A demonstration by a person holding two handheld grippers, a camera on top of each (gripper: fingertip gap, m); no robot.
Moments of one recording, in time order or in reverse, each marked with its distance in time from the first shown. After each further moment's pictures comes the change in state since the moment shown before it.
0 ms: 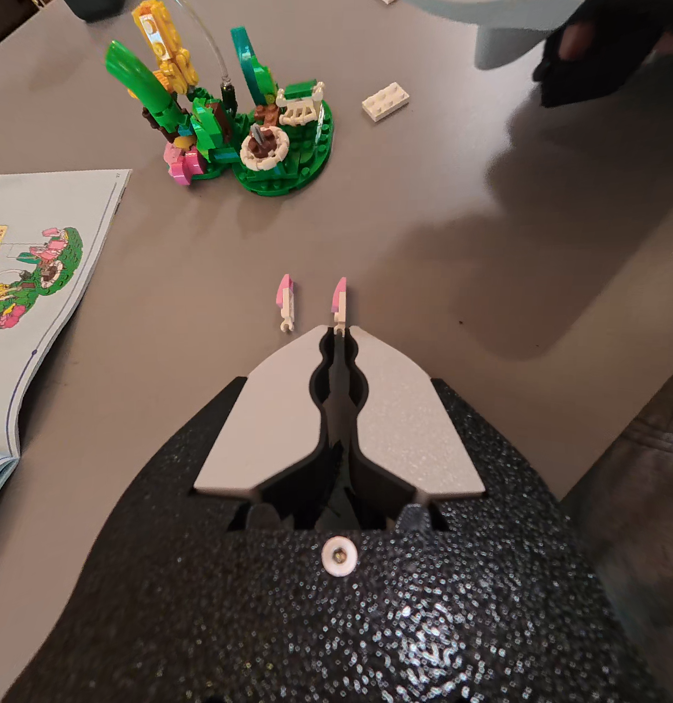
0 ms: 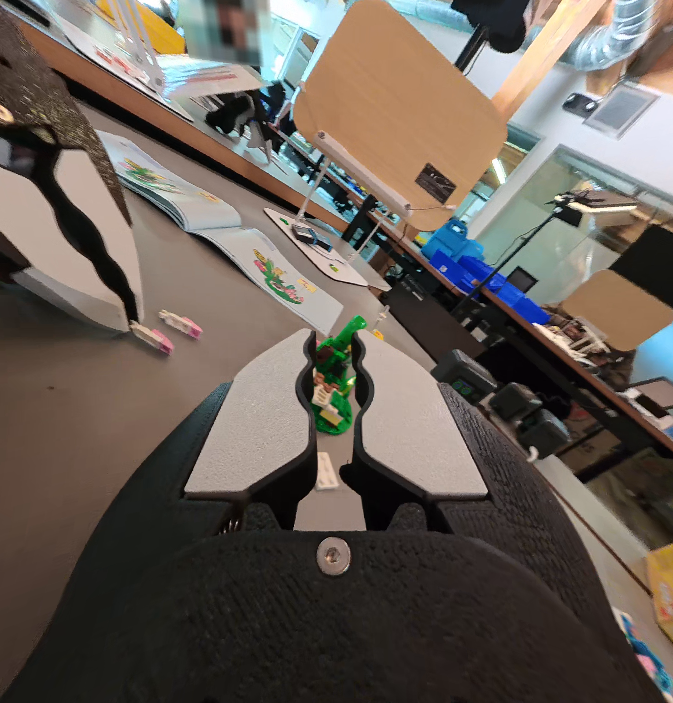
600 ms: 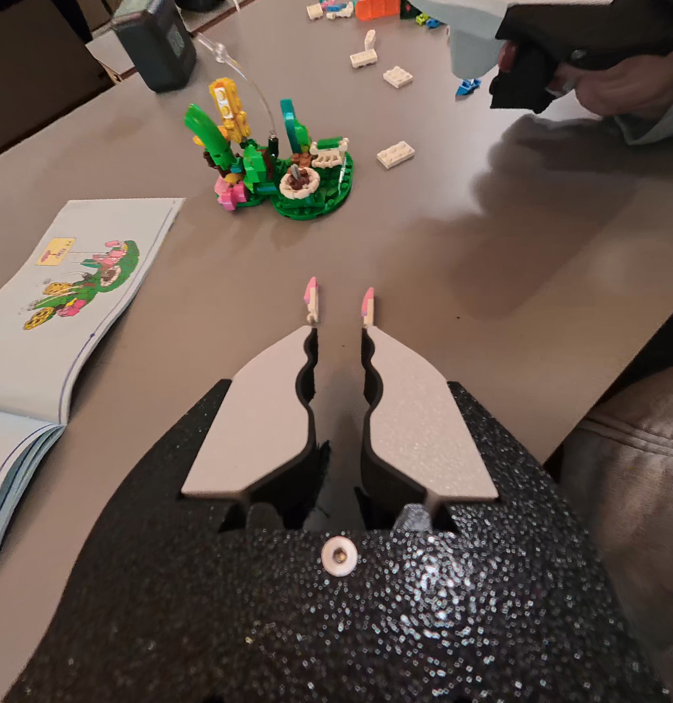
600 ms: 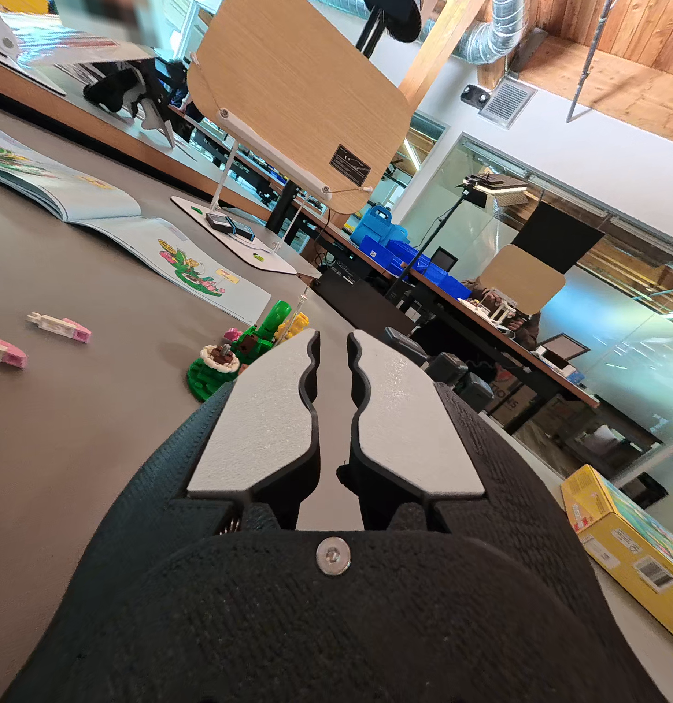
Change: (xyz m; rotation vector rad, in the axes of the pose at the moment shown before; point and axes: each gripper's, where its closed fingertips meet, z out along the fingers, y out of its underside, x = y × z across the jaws) left arm -0.010 -0.006 -0.029 0.143 -0.025 -0.033; right arm 0.045 0.014 -0.004 -0.025 0.225 -0.003
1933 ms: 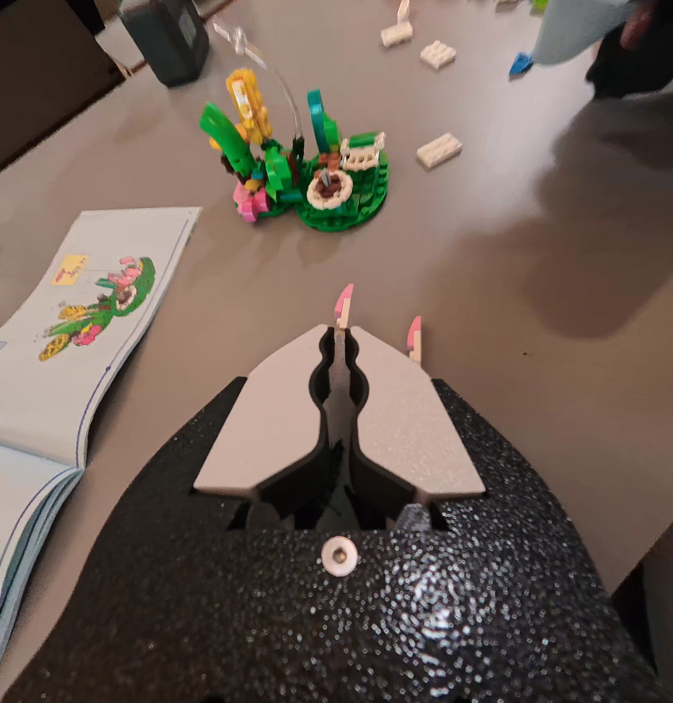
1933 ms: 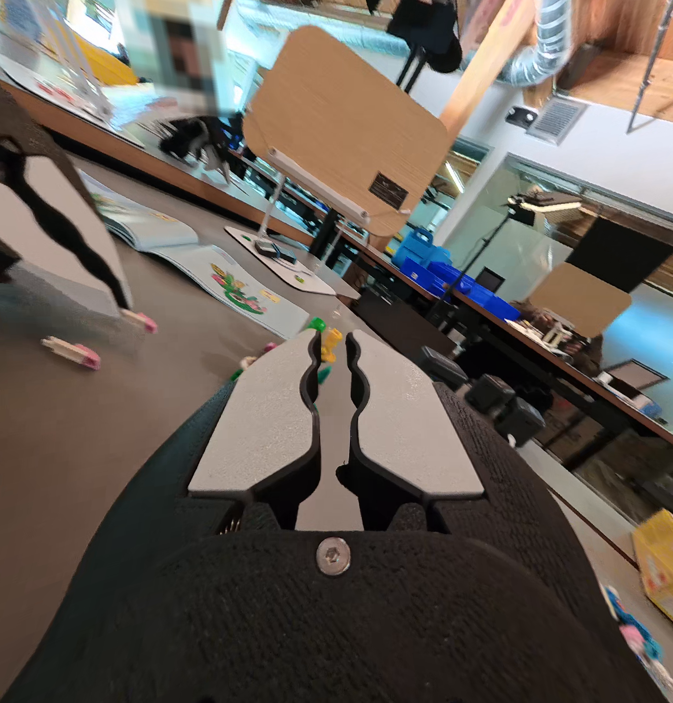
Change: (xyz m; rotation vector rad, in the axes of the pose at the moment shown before) left arm -0.020 -0.005 0.031 -0.035 -0.039 0.038; right arm -0.012 -0.007 -0.005 0.062 -0.115 0.055
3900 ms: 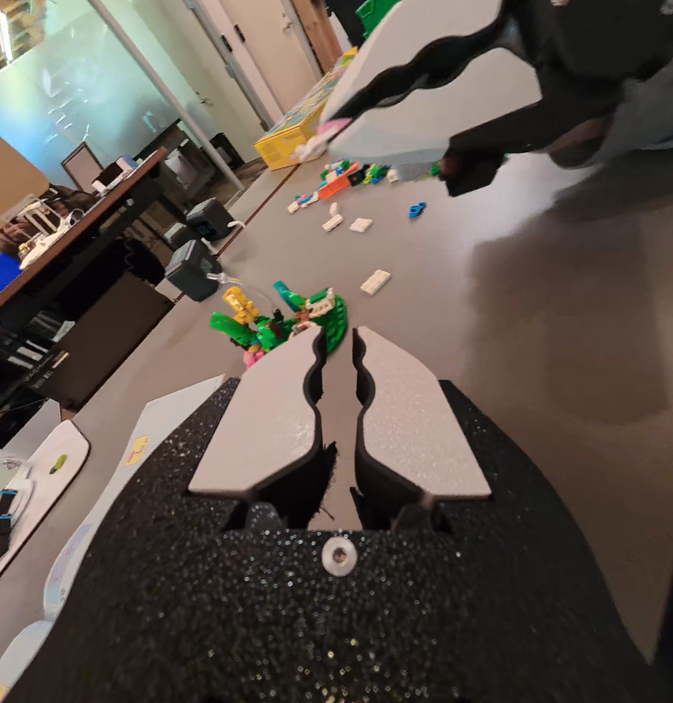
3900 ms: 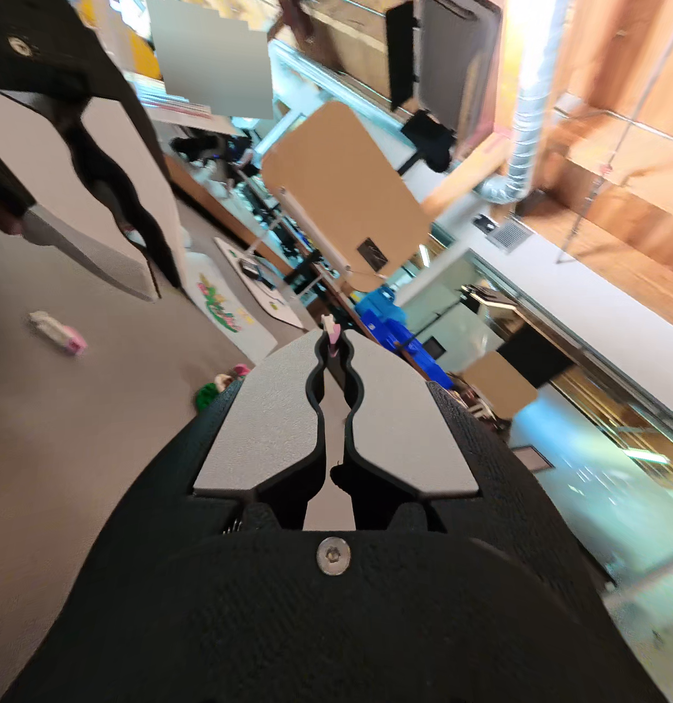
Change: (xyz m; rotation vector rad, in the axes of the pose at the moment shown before) left arm 0.031 -0.063 -0.015 0.359 0.027 0.339; right arm -0.008 -0.037 -0.011 0.121 -0.004 -0.309
